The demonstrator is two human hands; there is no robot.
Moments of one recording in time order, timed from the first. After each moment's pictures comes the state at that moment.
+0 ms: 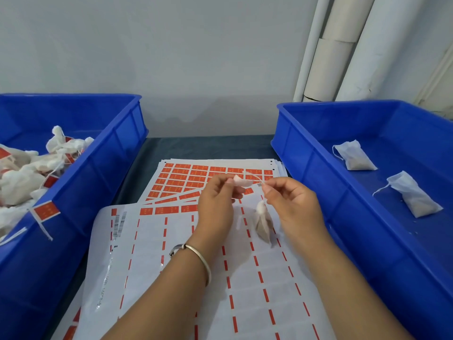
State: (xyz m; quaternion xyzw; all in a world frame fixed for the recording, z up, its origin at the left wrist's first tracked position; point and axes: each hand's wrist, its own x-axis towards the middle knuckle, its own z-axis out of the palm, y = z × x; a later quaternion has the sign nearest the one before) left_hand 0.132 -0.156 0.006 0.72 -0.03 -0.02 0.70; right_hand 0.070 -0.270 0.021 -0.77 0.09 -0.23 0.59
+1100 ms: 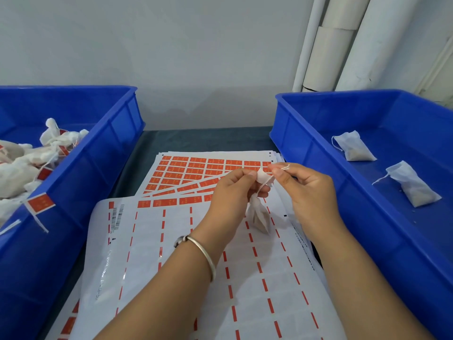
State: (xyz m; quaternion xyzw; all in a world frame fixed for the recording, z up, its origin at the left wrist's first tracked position) left_hand 0.116 -0.170 0.031 0.70 -0.08 -0.16 0.70; right_hand 0.070 -0.286 0.027 -0.75 0.10 -0.28 0.59
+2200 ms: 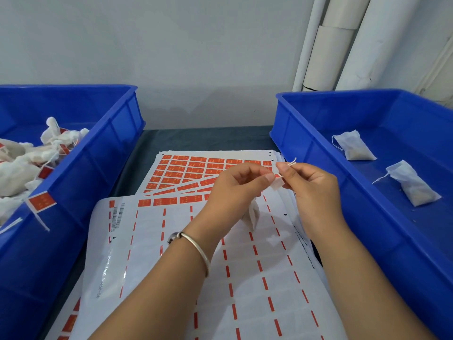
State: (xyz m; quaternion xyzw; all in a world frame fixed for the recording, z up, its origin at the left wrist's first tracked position) left_hand 0.114 -0.160 0.040 0.71 -0.20 -0.13 0.67; right_hand 0.071 -0.286 0.028 -0.72 0.15 -0.28 0.62
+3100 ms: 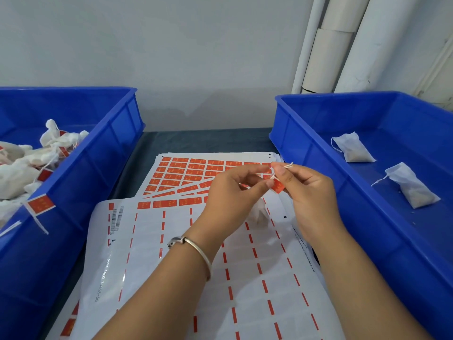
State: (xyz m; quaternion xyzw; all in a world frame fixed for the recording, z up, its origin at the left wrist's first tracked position) left_hand 0.117 -0.160 0.032 0.75 -0.26 -0.02 0.60; right_hand 0.067 -0.281 0.031 -0.72 0.12 -0.26 0.63
